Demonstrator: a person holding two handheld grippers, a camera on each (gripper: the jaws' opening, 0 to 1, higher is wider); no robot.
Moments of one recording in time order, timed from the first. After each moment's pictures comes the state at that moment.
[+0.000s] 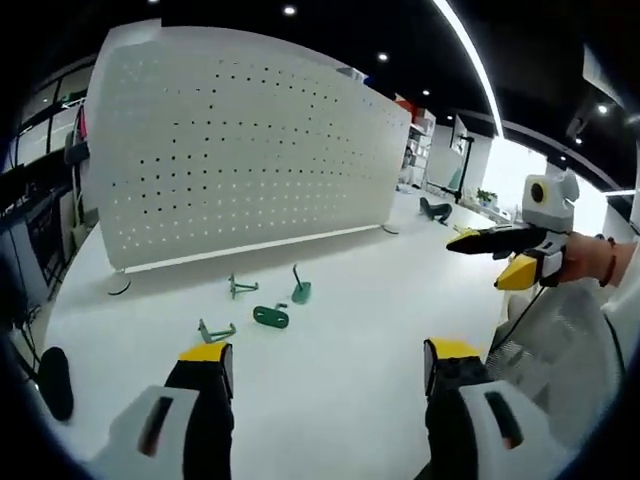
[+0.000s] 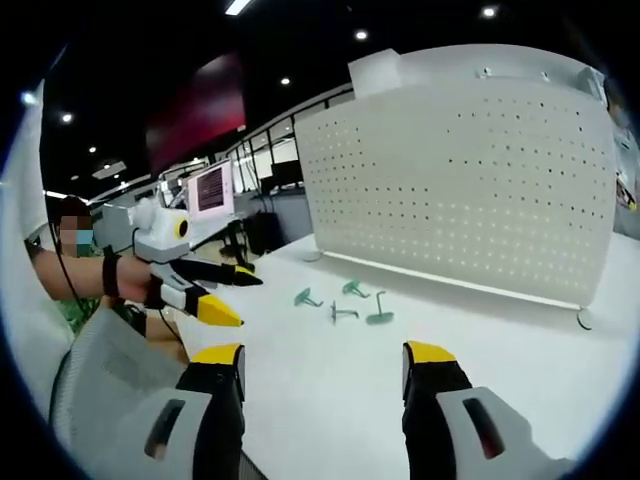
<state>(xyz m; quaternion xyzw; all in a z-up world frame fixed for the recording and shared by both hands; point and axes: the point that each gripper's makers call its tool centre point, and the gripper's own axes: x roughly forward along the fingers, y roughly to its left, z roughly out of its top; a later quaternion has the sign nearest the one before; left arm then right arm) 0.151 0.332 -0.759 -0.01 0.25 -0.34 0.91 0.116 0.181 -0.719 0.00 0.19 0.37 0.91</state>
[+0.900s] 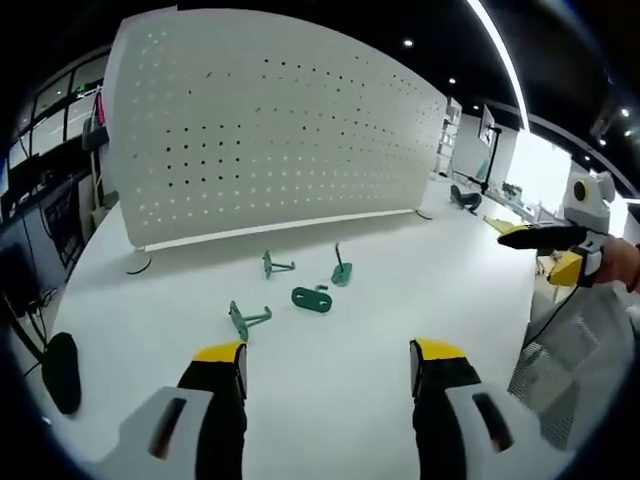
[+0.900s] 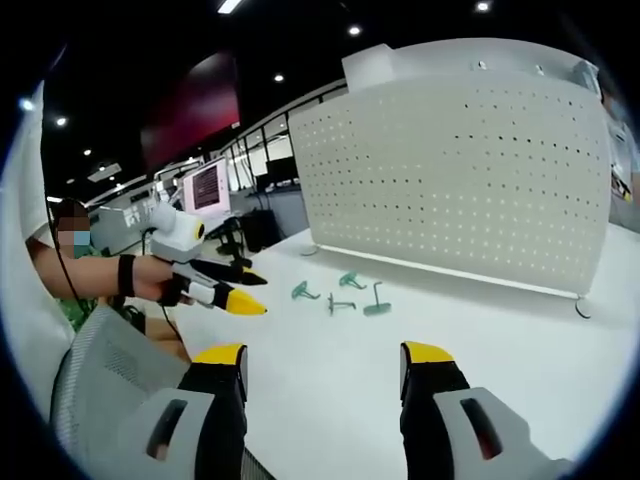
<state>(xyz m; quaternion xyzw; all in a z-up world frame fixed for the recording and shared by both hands) 0.180 0.356 -0.790 0.00 0.28 -0.29 0.91 0.112 0.176 -0.726 0.01 0.20 0.36 0.91</state>
